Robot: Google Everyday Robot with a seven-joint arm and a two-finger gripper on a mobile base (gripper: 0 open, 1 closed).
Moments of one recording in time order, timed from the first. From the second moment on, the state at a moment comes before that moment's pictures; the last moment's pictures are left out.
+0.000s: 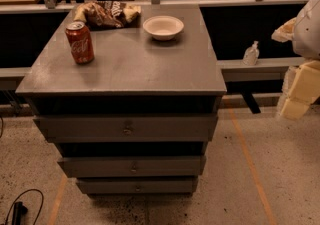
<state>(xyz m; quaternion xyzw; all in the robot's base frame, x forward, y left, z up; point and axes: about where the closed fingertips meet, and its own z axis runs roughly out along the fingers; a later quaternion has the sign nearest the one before) 0.438 -0.217 0.976 -0.60 0.78 -0.03 0.16</state>
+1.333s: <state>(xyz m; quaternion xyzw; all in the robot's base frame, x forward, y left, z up) 0.496 -0.221 0.937 -0.64 0.71 -0.11 0.27</state>
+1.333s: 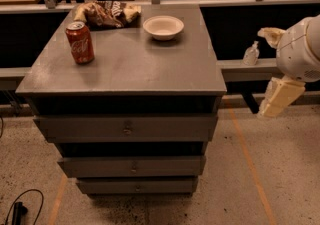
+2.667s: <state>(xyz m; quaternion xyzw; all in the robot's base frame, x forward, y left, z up) 0.599 -0.163 0.976 -0.67 0.58 -0.18 0.42</state>
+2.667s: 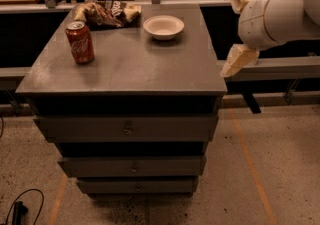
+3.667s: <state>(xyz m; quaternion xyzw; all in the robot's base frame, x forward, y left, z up) 0.742 -0.109 0.961 -0.67 0.48 -0.26 0.50</state>
